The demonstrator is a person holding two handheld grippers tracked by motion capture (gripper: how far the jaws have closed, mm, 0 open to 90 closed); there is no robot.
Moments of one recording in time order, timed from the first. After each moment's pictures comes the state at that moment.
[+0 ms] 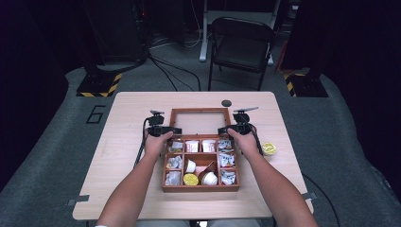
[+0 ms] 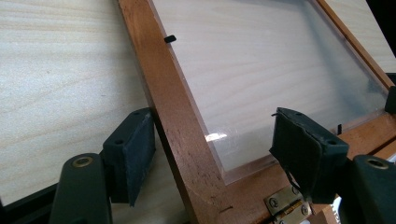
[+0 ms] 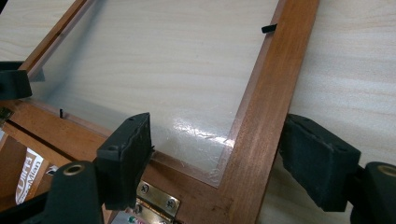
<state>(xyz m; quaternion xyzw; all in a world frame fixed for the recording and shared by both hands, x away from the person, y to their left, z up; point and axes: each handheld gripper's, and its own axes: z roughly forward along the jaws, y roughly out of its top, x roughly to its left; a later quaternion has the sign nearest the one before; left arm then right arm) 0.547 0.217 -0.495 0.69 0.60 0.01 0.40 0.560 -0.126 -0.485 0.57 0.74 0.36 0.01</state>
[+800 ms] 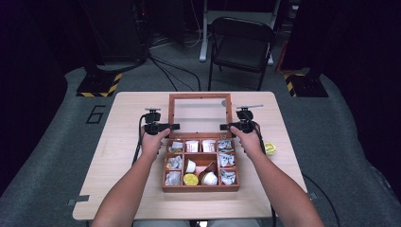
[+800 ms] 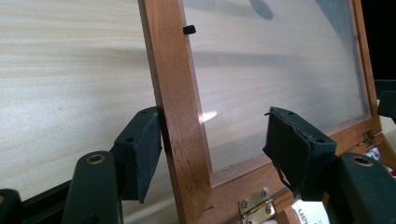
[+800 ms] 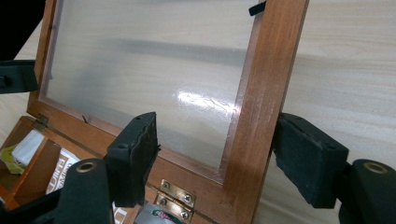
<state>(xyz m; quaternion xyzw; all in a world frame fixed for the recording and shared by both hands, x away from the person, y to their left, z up) 0.539 0.227 -0.472 0.69 0.57 0.03 0.45 0.550 -0.132 -0.461 0.55 0.73 0.40 0.04</state>
